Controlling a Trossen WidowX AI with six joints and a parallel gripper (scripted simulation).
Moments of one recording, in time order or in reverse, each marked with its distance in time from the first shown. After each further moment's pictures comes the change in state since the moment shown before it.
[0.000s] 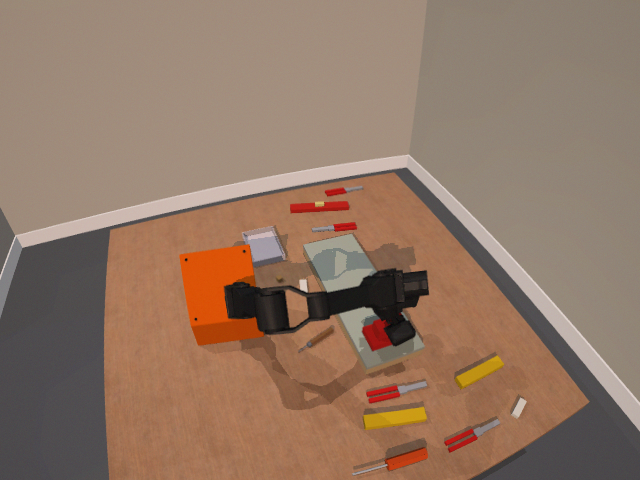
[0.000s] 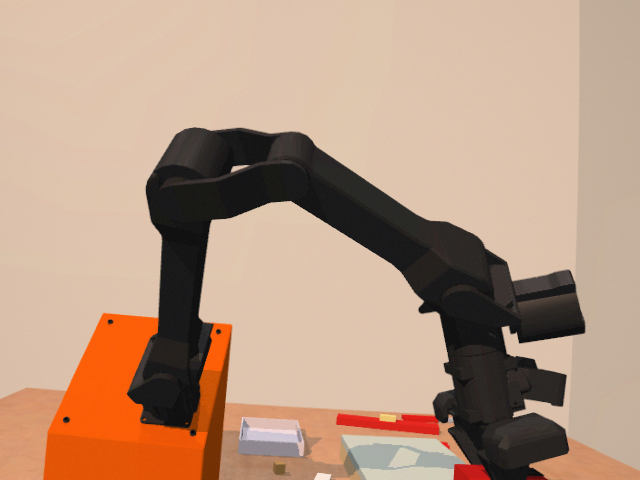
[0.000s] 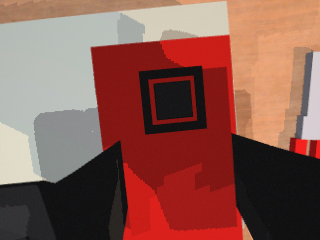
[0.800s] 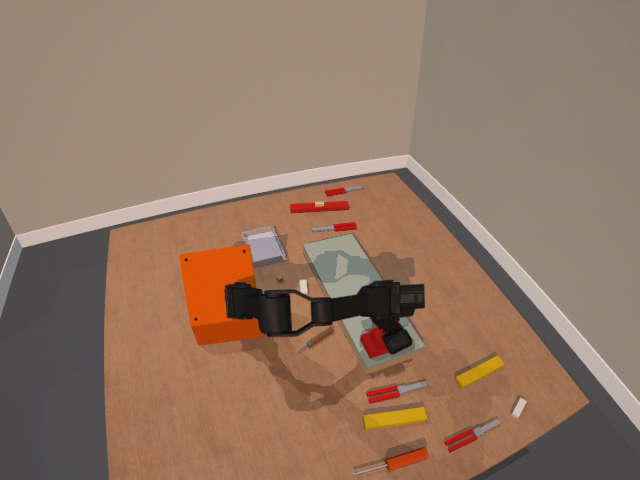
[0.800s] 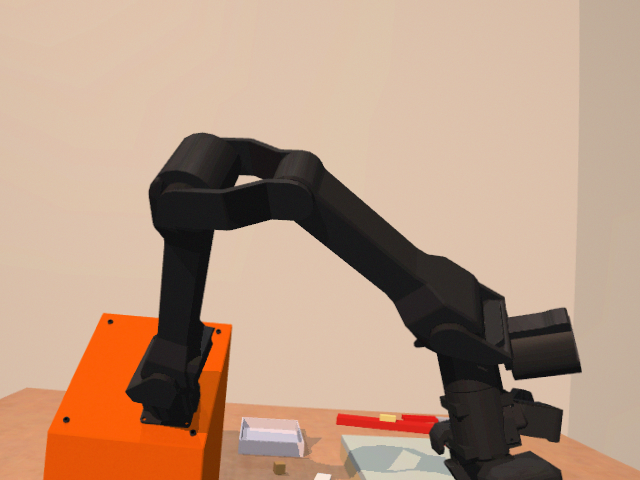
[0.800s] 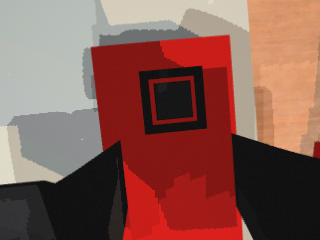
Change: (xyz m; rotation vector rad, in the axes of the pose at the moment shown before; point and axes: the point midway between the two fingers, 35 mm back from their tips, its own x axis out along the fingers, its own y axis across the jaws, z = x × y) arm 0.032 -0.001 -0.011 -0.001 0.002 -0.004
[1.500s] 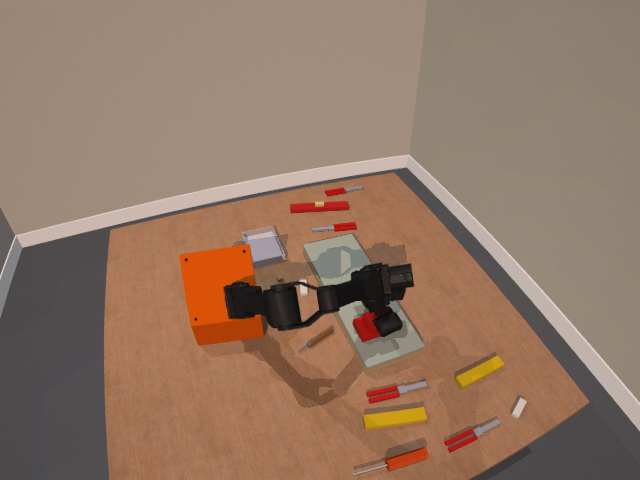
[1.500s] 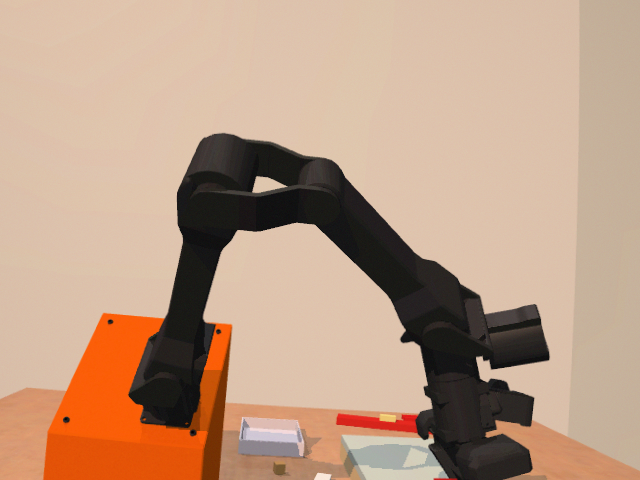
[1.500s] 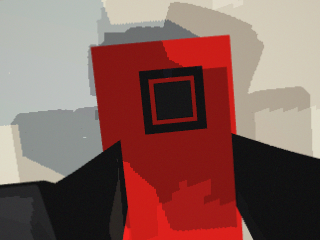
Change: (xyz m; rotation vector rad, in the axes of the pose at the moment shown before) arm 0.000 0.059 0.001 -0.007 -0.008 0.009
